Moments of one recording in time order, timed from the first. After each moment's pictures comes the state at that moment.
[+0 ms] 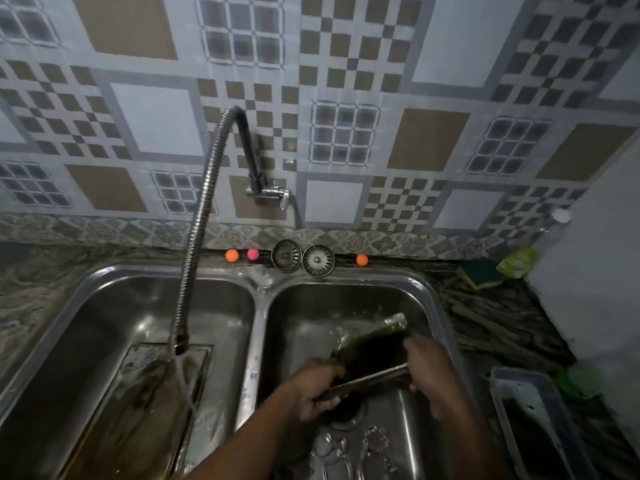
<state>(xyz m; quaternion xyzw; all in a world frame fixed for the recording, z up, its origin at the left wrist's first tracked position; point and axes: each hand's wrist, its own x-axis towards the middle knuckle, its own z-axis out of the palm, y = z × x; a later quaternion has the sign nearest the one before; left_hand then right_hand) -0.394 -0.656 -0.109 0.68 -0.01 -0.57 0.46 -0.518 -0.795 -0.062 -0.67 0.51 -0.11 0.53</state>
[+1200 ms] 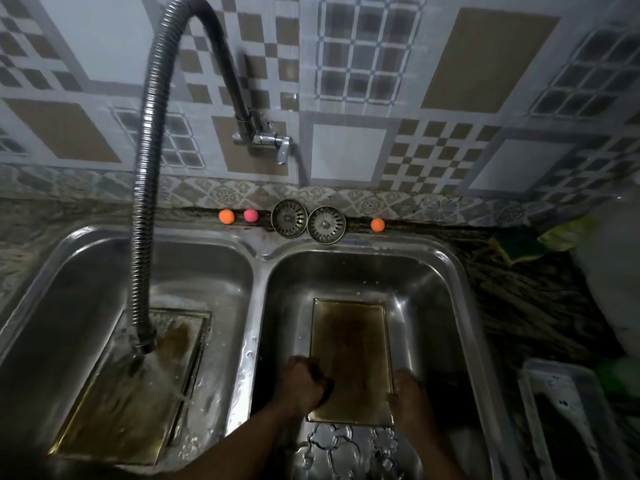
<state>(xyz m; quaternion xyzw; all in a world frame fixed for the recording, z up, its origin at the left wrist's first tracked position) -0.388 -0.629 -0.246 0.85 -0.17 -0.42 0.28 -0.552 -0.781 -0.241 -0.78 0.50 0.09 0.36</state>
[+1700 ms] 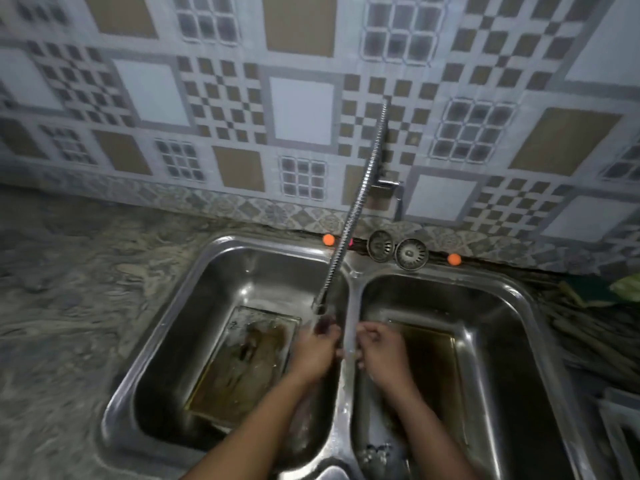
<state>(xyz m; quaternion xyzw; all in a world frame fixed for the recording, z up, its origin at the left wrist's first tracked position) -0.321 -0.513 -0.096 0.70 0.01 -0.29 0.65 -0.391 -0.616 -0.094 -0.67 0.38 -0.11 0.62</state>
